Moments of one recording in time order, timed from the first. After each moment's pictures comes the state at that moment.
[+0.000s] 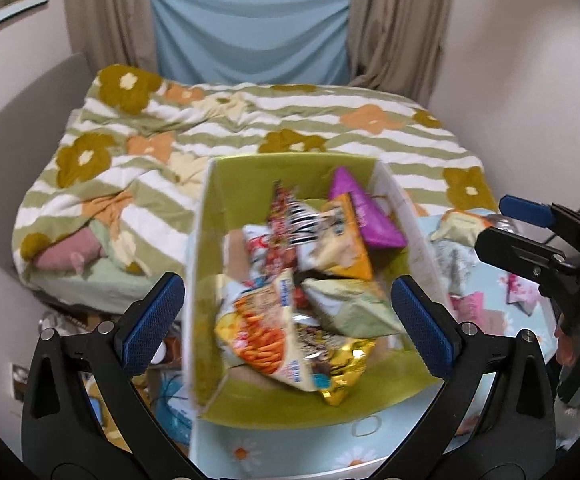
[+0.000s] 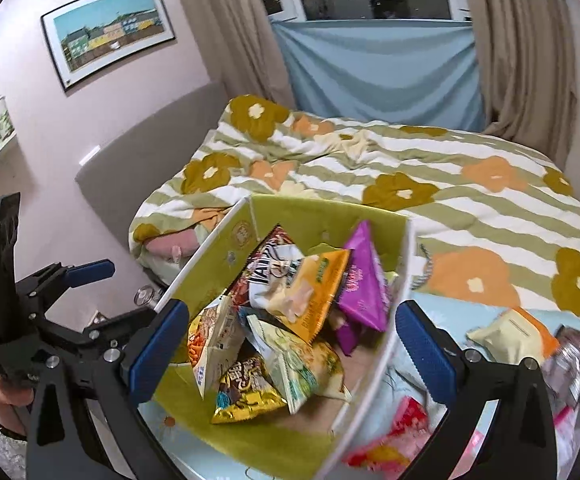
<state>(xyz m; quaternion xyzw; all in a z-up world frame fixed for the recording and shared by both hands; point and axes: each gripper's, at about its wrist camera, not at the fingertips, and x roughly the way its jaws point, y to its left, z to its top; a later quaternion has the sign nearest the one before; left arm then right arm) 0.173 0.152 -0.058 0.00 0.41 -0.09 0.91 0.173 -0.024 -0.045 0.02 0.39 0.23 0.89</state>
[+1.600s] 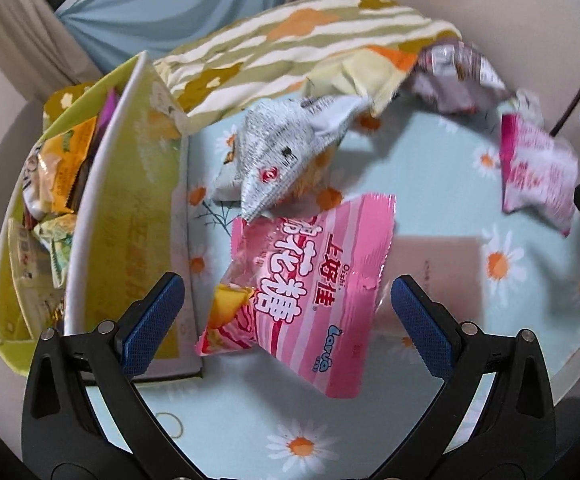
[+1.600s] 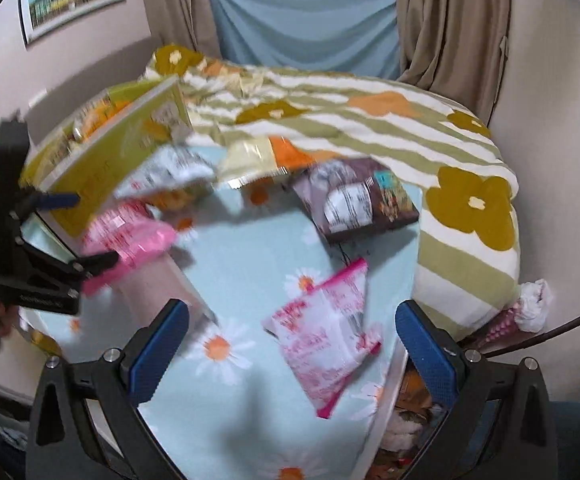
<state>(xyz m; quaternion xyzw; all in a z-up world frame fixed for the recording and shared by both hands) 0.142 -0.155 -0.224 0.18 0.49 -0.06 0.85 0.104 -0.330 -0.180 -0.08 0.45 0.16 0.88</state>
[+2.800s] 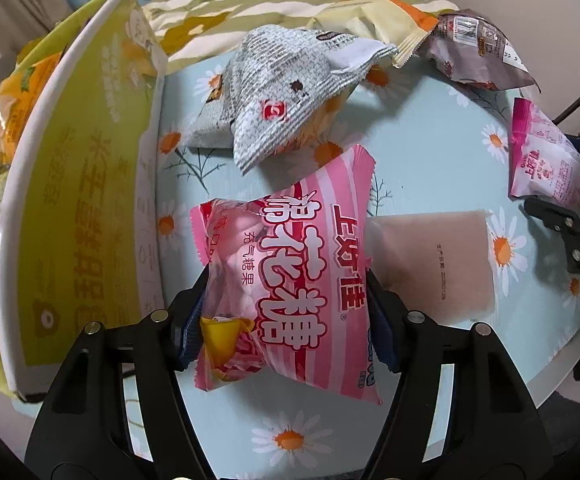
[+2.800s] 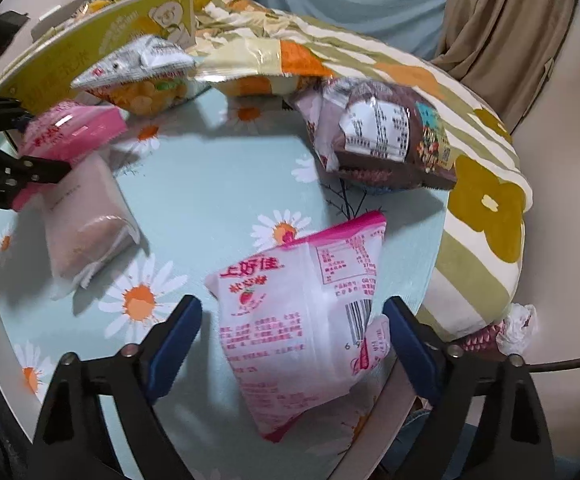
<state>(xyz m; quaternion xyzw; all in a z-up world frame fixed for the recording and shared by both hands) 0.162 -0.136 -0.255 0.12 0.57 -0.08 0.81 0.130 -0.324 -0.244 -0.18 0.50 0.18 0.83</state>
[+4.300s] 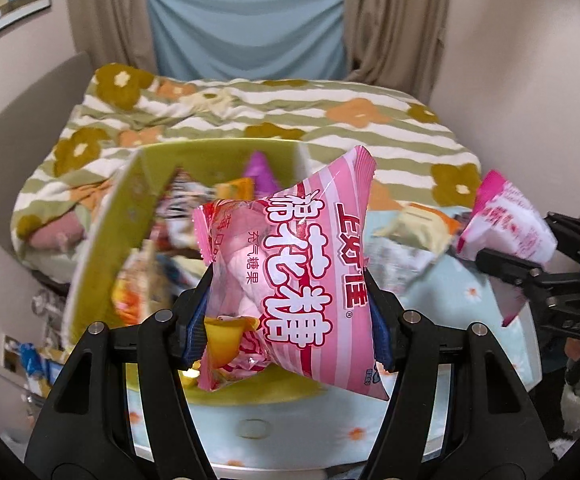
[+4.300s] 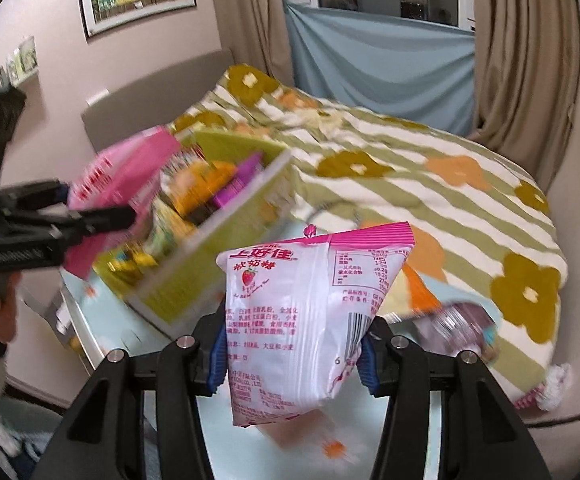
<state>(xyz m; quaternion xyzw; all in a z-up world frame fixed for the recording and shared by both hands) 0.152 0.013 -0.073 0.00 0.42 -0.03 0.91 0.145 -0.179 -0.071 -0.07 0.39 0.28 0.88</state>
